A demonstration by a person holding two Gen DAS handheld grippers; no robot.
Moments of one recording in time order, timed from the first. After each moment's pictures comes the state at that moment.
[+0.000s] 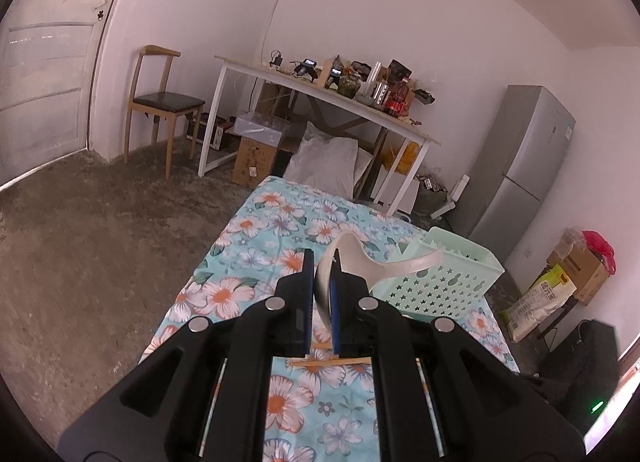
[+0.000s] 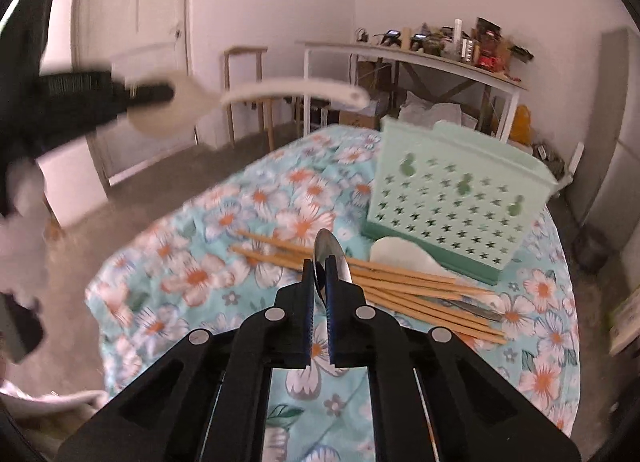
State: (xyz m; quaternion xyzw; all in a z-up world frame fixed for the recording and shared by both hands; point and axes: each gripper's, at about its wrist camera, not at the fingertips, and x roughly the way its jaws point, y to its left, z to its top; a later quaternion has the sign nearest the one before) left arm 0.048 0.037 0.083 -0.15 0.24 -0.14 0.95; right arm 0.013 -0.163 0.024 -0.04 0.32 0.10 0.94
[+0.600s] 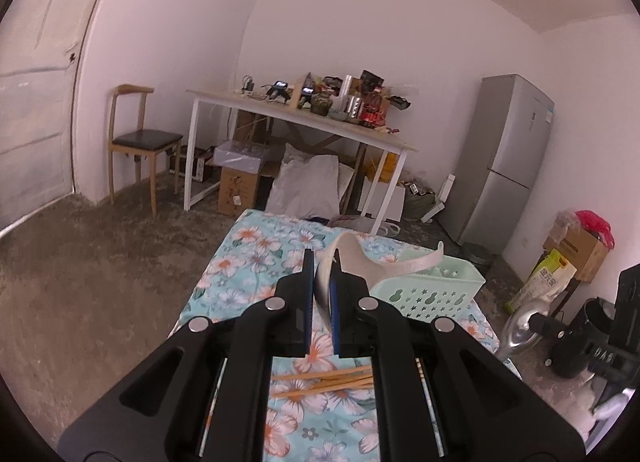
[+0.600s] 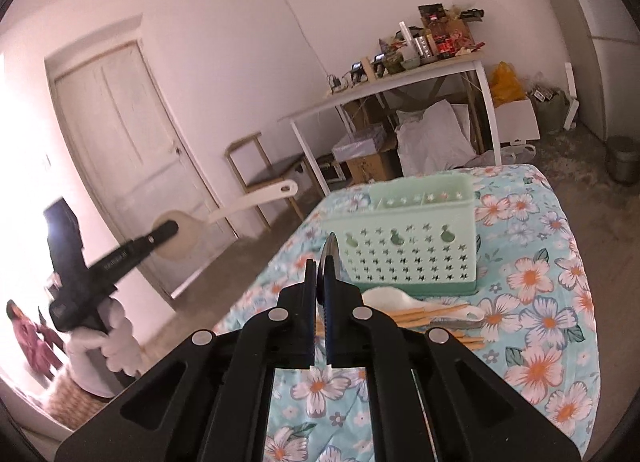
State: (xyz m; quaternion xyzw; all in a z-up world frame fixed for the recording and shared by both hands) left arm 0.051 0.005 0.124 -0.09 0.20 -0.17 0.96; right arm -0.005 -0.286 0.088 0.19 0.24 0.14 0.94
